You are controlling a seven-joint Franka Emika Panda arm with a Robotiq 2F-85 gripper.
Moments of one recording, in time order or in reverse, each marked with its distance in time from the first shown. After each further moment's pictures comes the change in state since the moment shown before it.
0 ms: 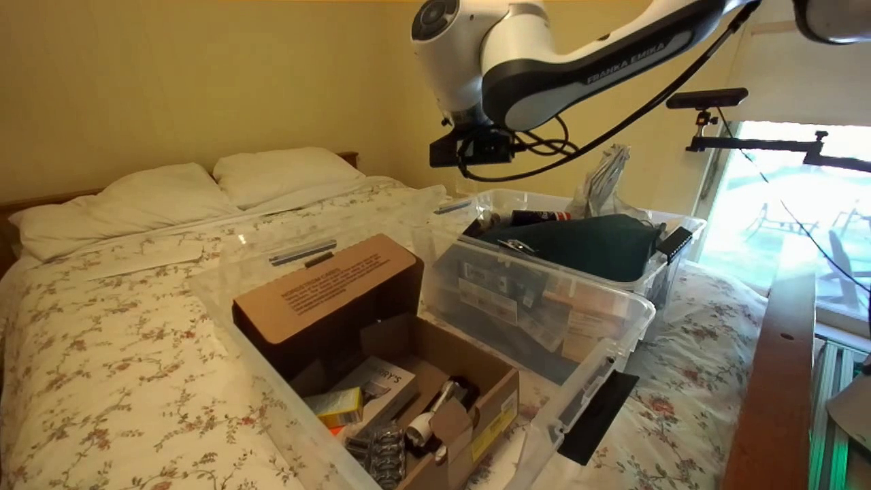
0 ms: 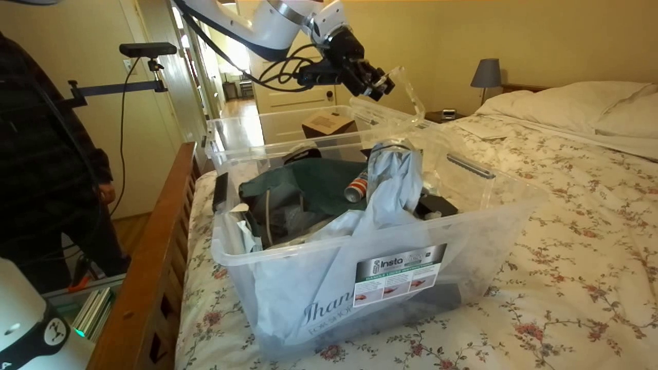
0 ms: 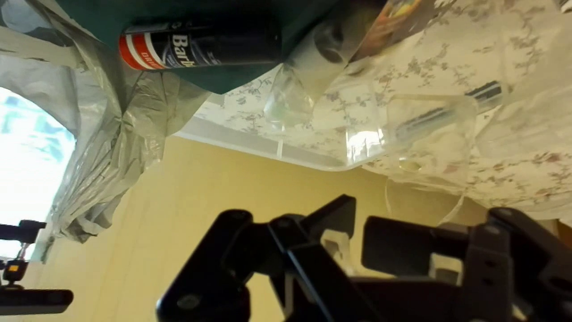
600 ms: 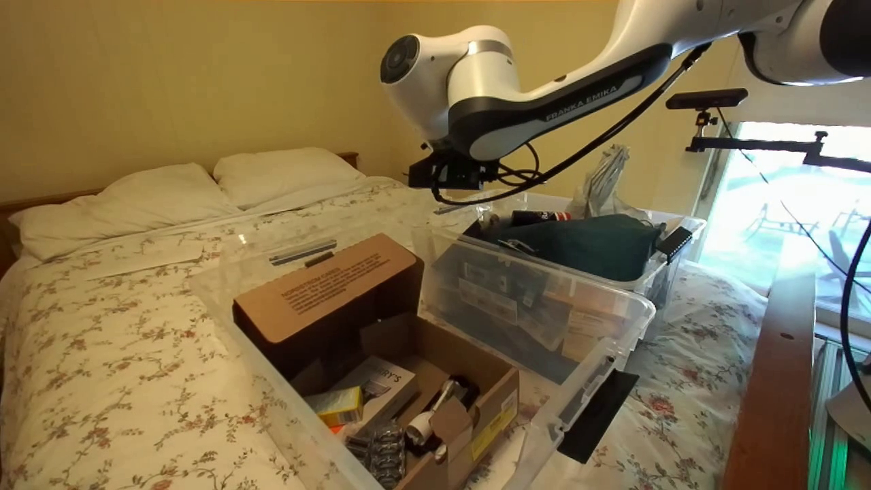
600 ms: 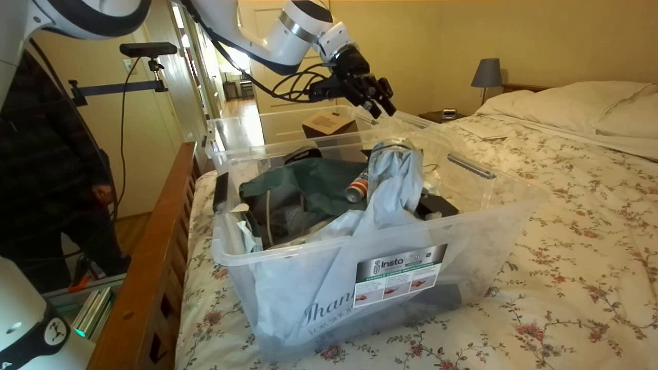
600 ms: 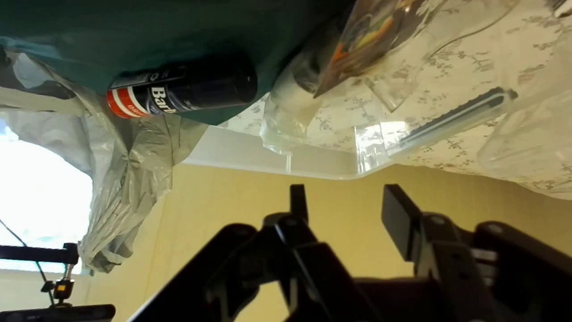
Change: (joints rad) arm 0.032 0.172 -0.001 0.191 -0.016 -0.116 0.115
